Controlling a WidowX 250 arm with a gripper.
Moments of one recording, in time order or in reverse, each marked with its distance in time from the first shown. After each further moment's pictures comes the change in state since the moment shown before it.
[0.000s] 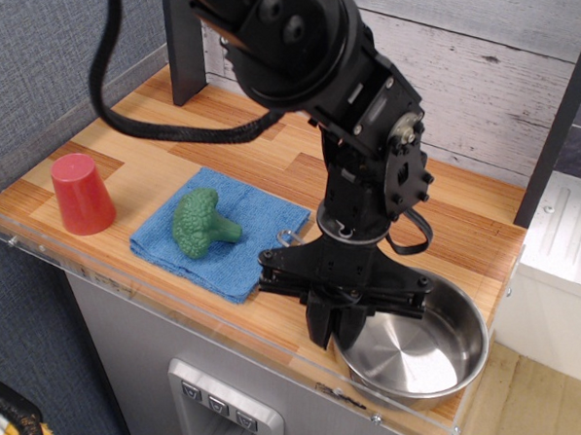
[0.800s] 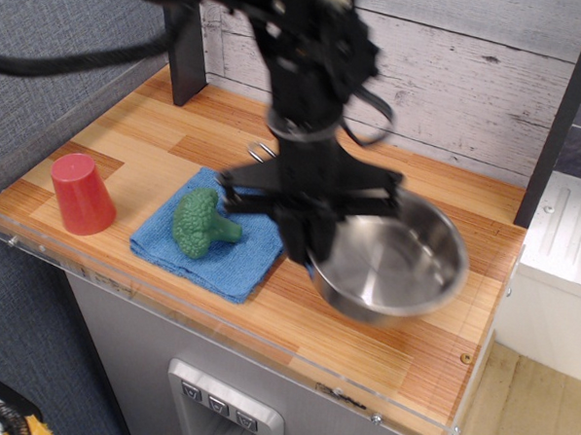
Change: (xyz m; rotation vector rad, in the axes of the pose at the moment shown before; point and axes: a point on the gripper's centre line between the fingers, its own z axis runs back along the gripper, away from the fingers) arm 0.034 0.031 0.056 -0.113 -0.125 0.118
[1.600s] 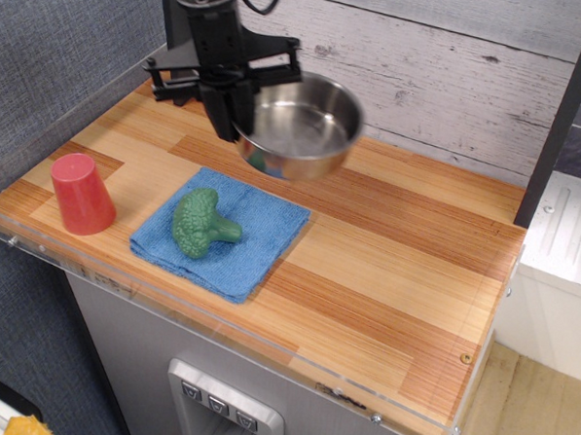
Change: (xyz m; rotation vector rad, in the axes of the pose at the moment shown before) arm 0.105 0.065 0.005 0.011 -0.022 0.173
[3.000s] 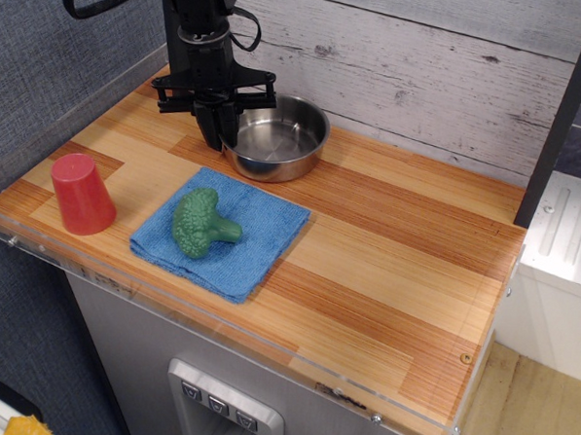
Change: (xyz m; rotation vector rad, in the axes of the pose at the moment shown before) arm 0.059 0.017 -0.077 0.055 0.041 -0.116
